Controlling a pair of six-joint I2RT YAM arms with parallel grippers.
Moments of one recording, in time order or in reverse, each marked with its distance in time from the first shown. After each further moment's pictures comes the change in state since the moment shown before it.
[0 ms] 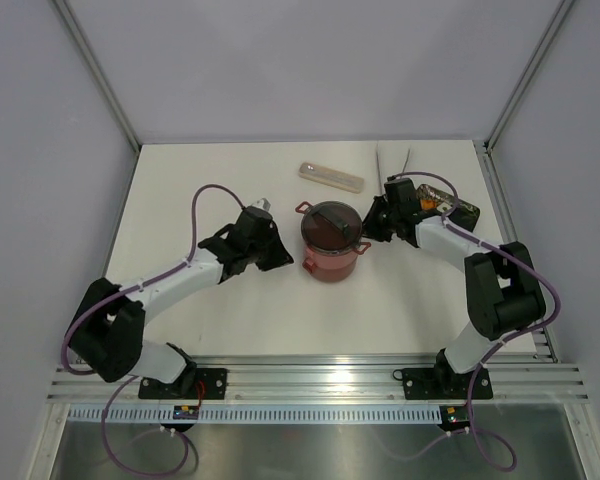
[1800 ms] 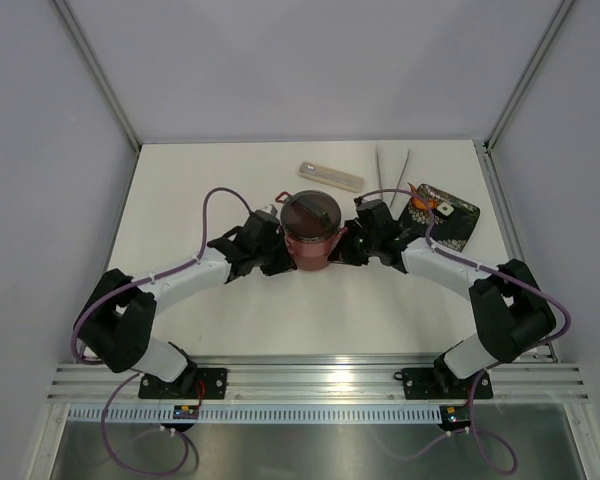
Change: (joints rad) left arm -0.027 0.058 -0.013 0.014 0.024 0.001; right arm 0.211 -0.101 -0.103 0.018 -0.042 0.031
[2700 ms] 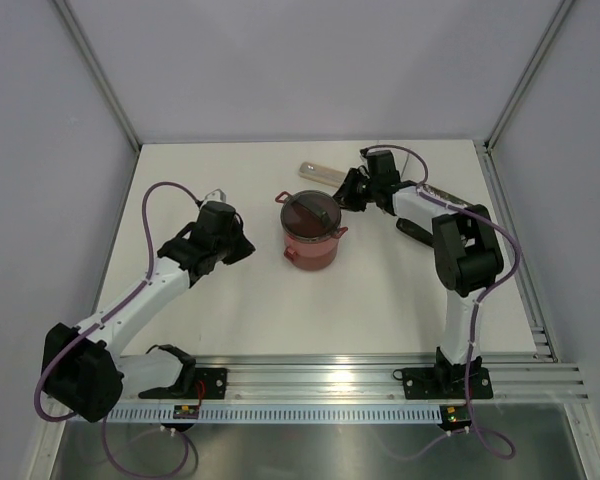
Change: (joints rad) left arm 0.186 -0.315 0.001 -0.229 -0.177 0.048; right arm -0.208 0.441 0.495 0.049 -0.144 -0.053
